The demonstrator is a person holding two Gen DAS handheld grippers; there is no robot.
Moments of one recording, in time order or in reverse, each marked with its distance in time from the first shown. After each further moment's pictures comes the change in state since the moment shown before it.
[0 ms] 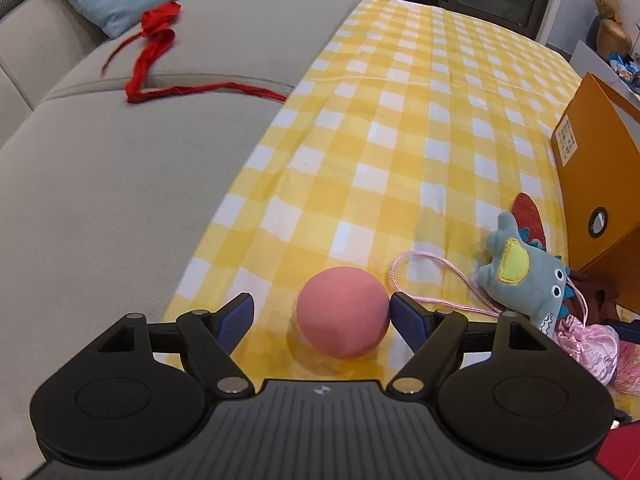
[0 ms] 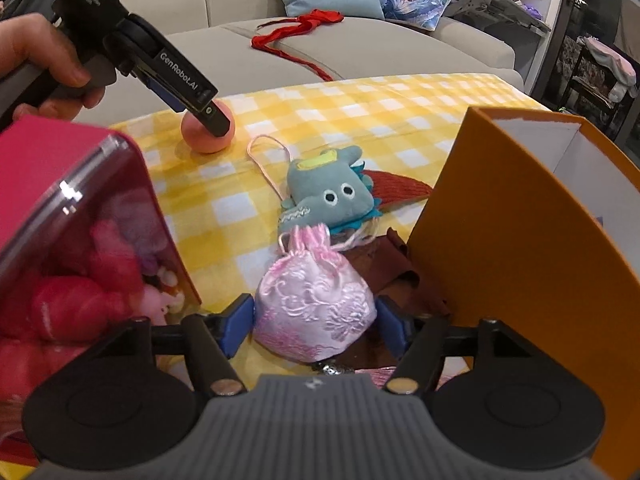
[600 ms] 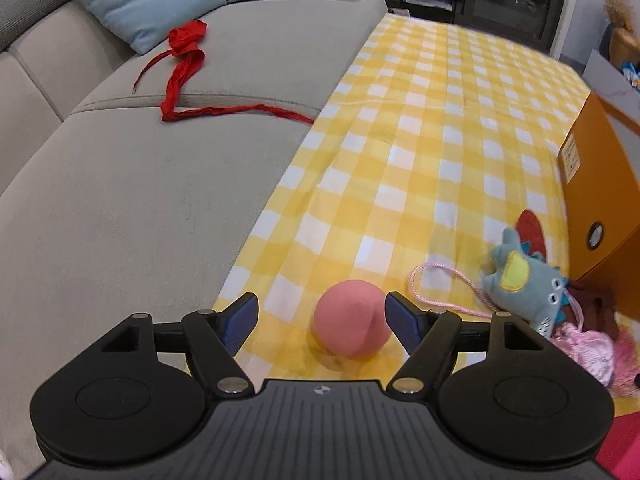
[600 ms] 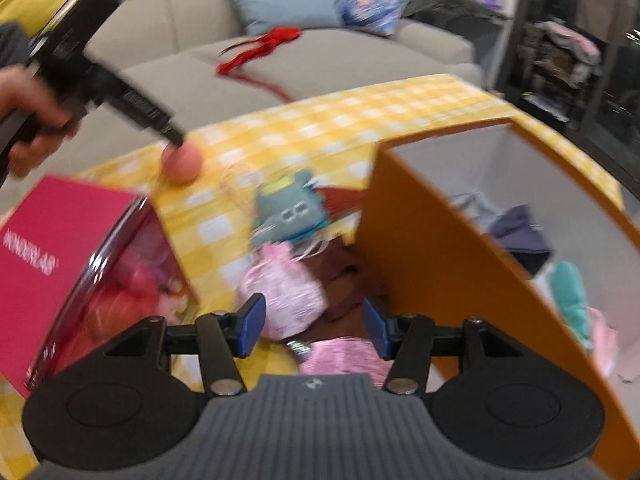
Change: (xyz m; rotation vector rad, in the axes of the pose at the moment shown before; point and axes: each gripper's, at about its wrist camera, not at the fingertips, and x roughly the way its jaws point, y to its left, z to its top) left arm -0.034 0.007 -0.001 -0.024 -0.043 0.049; right arm -0.055 -0.014 0.002 0.080 -0.002 -0.038
